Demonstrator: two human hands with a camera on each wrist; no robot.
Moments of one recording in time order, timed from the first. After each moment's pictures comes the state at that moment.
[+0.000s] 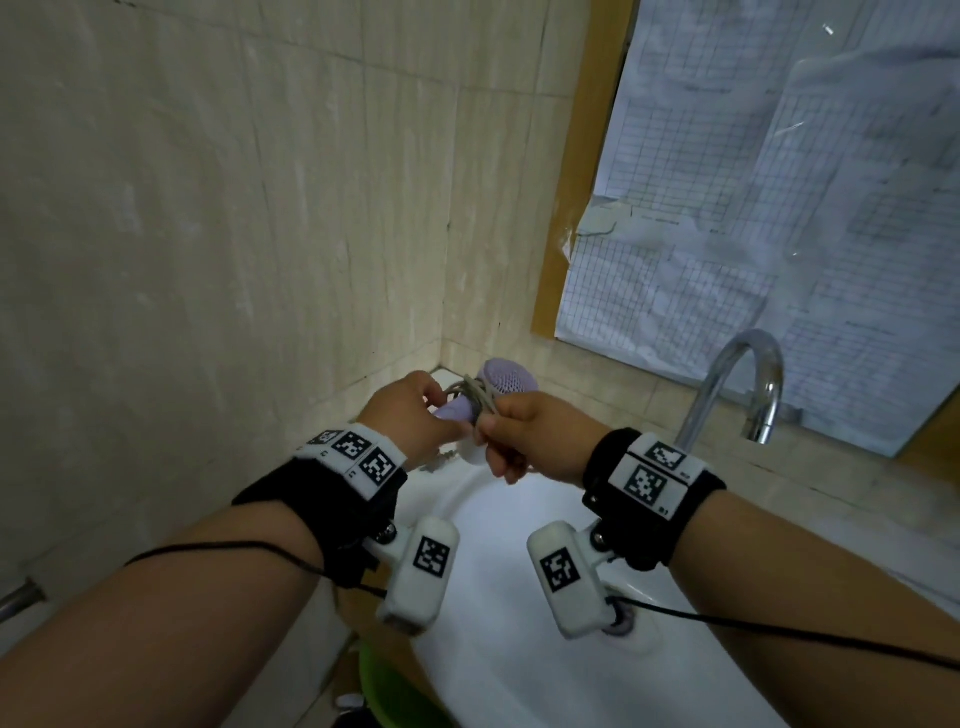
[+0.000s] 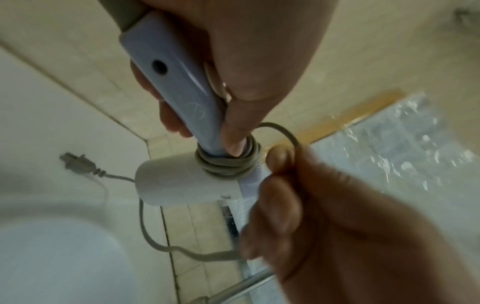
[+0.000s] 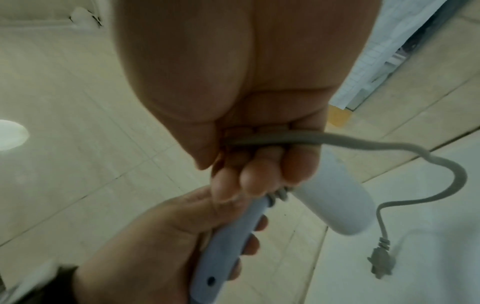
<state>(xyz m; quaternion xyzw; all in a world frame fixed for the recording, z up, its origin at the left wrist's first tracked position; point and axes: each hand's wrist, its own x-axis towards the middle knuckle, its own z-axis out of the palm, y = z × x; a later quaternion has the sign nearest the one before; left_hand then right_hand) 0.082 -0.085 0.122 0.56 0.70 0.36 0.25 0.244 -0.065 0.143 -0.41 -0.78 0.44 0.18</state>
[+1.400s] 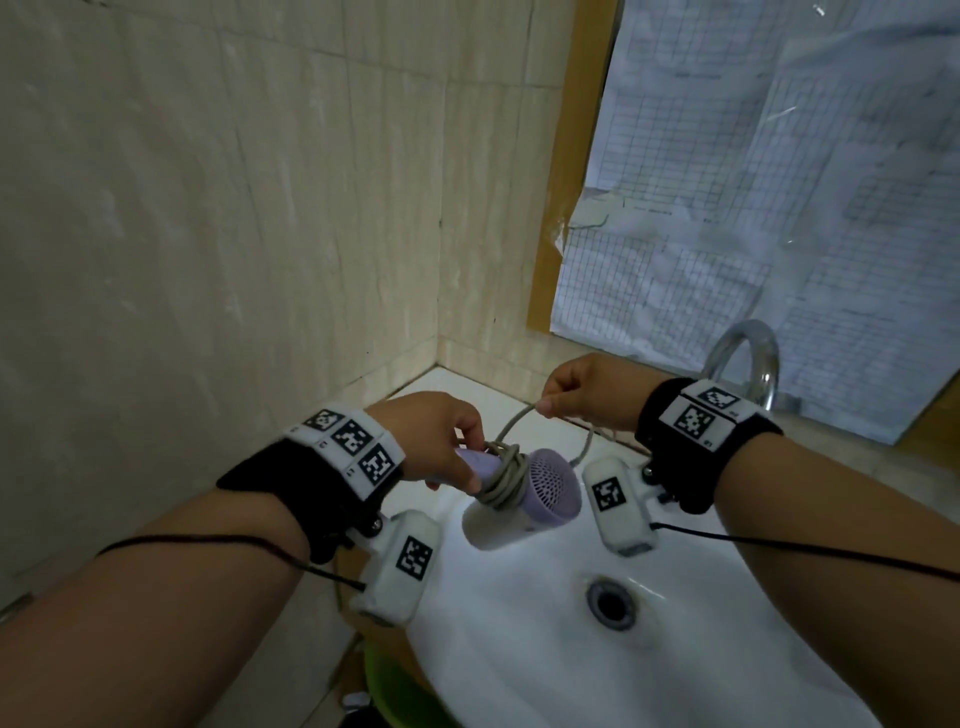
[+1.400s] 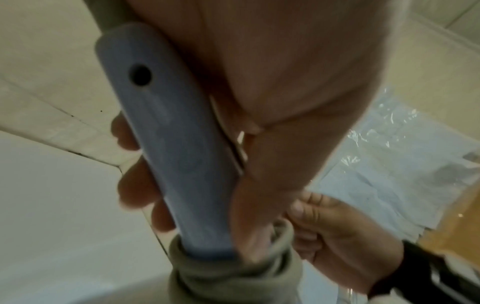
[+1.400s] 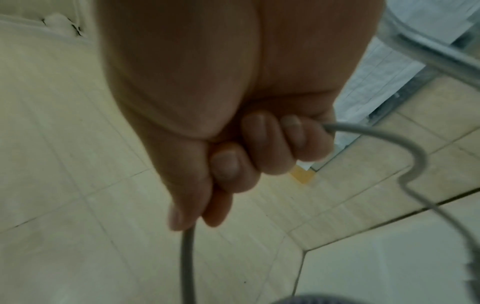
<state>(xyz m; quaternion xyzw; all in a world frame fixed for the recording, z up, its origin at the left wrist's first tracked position) 0.091 -0.092 0.146 0.75 0.60 0.09 0.26 0.291 -0.026 0.173 -0.51 -0.81 0.25 0.10</state>
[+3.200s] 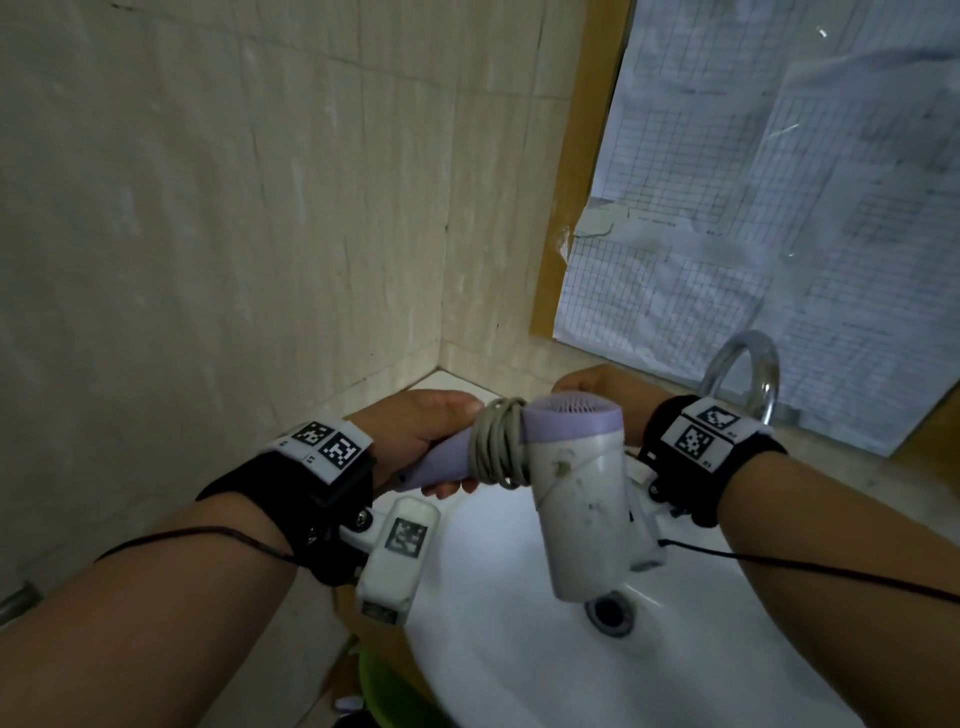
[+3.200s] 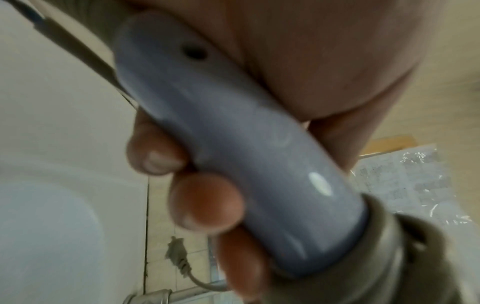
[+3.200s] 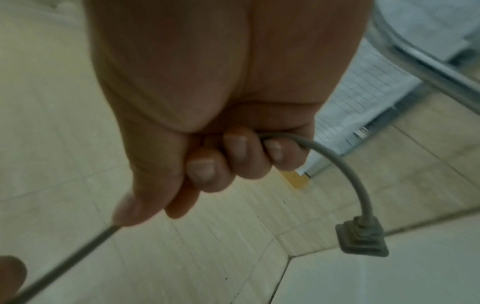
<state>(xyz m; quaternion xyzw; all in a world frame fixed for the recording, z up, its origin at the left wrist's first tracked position) 0.083 -0.110 0.141 0.64 0.45 0.35 0.52 0.293 -0.029 0.164 -0.50 -0.83 0.24 0.10</state>
